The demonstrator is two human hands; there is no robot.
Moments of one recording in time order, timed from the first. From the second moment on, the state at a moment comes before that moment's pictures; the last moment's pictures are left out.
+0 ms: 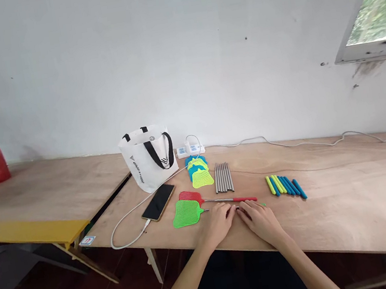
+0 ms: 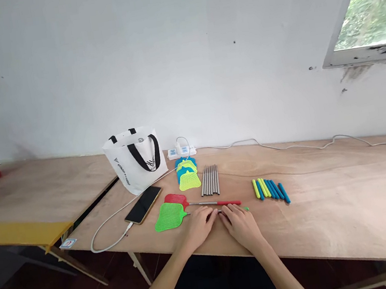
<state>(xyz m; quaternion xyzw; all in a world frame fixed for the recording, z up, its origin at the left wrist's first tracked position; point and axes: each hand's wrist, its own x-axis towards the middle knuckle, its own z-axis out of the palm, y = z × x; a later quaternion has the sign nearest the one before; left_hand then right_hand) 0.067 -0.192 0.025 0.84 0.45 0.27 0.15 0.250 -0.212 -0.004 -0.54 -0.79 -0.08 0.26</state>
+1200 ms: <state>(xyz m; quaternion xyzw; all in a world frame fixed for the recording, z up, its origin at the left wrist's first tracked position) 0.067 -0.185 0.012 0.87 0.42 0.25 0.09 0.259 -0.209 -0.005 -0.56 -0.79 -0.03 0.25</state>
